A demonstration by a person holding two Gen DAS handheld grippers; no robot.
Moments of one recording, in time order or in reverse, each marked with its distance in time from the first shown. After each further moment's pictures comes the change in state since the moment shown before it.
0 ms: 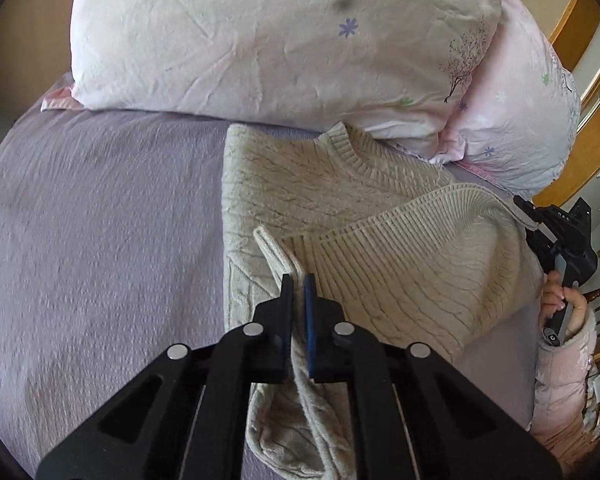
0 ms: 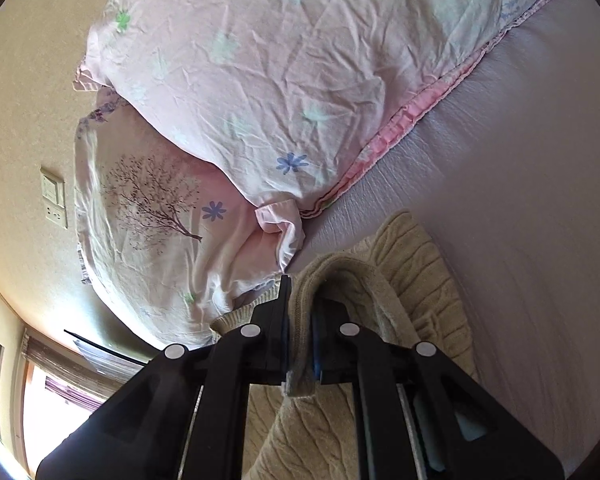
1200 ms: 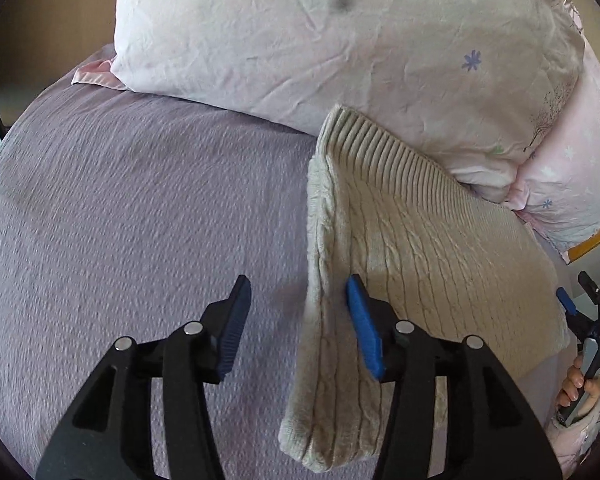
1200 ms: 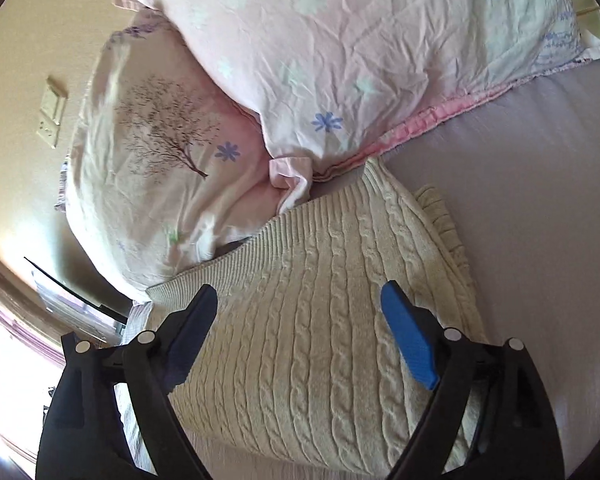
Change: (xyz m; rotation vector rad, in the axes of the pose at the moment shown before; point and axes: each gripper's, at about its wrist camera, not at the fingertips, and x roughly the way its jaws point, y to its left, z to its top) left arm 0.037 0.060 0.028 -0.165 0.016 0.066; right arm -0.020 0.033 -0.017 -0.238 0.095 -0.117
